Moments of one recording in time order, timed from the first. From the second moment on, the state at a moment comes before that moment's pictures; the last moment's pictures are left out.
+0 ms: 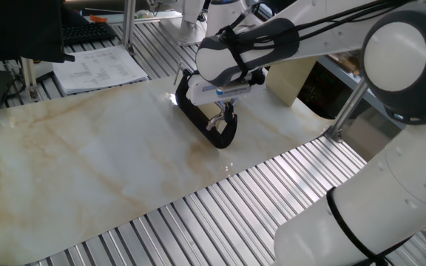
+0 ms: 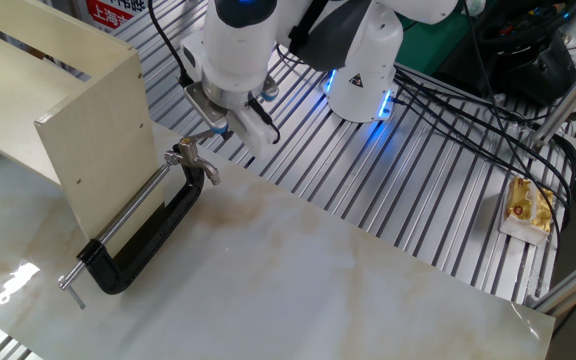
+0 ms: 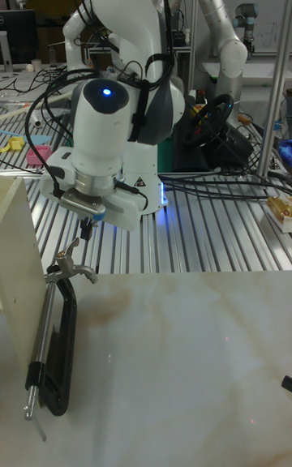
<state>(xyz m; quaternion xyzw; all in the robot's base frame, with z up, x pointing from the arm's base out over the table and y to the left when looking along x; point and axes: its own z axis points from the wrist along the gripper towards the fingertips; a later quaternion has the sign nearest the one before) 0.437 -0.103 0.230 -0.15 -0.98 0.12 0.08</state>
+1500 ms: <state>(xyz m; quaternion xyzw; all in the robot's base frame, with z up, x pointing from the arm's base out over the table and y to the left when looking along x) 0.448 -0.122 0.227 -0.13 -0.98 0.13 0.08</state>
